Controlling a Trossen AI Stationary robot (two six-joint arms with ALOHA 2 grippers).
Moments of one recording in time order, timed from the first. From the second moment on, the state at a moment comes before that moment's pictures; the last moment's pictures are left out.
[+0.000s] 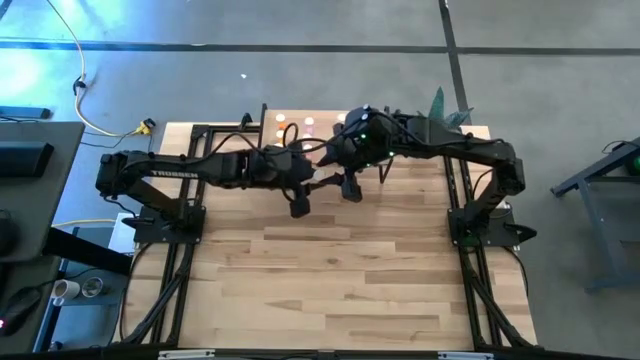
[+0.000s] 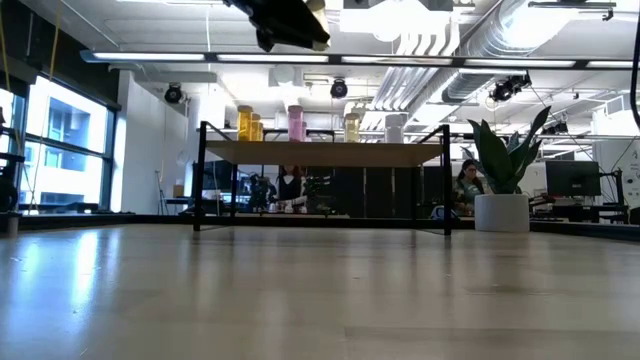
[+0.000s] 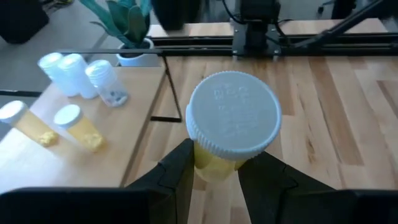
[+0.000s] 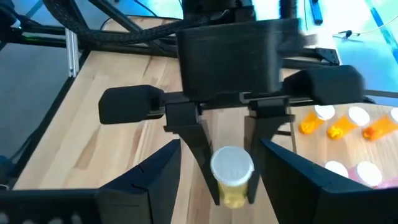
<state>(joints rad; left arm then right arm) 0.19 1.43 1.20 -0.29 -0.14 0.07 -0.12 1.69 1.92 -0.87 -0.20 -0.17</state>
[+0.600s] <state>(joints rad) 0.19 1.43 1.20 -0.30 -0.15 0.07 -0.13 1.76 1.92 -0.87 -0.17 -0.18</state>
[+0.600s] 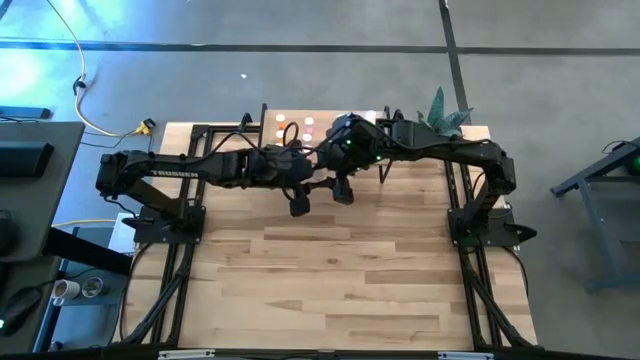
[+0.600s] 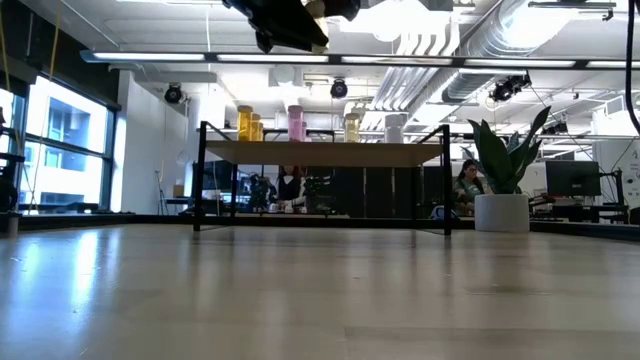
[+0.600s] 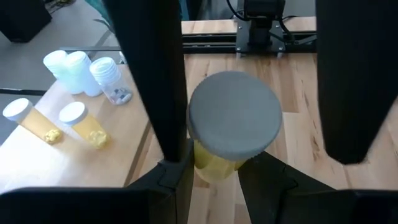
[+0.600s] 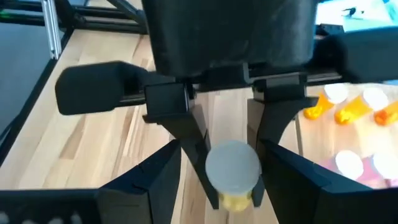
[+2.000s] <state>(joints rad) 0.19 1.43 1.20 -0.30 -0.17 0.07 -0.13 1.75 1.92 -0.91 -0.11 -0.14</state>
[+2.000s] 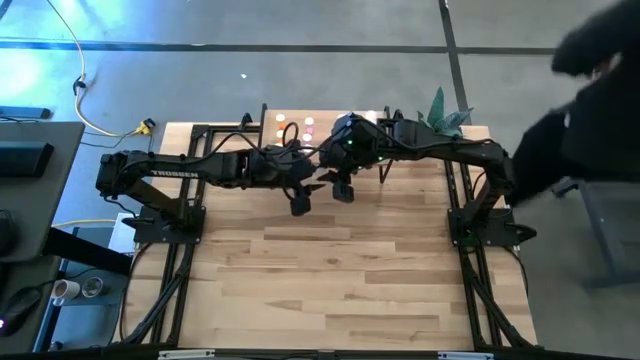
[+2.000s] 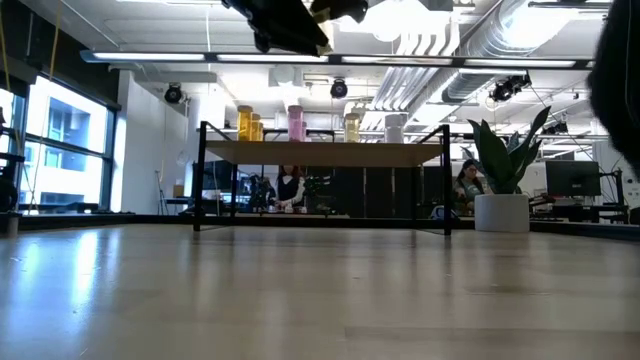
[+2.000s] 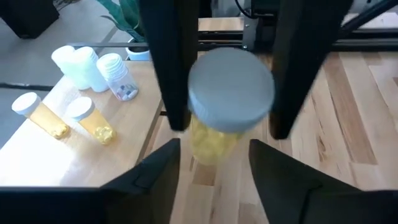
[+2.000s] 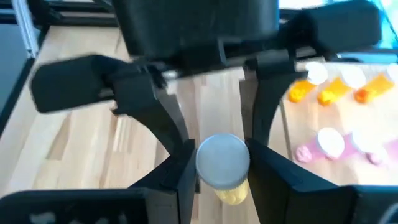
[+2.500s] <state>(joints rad) 0.19 1.43 1.20 -0.29 -0.33 0.05 -0.24 1.64 1.92 -0.97 -0.08 -0.15</state>
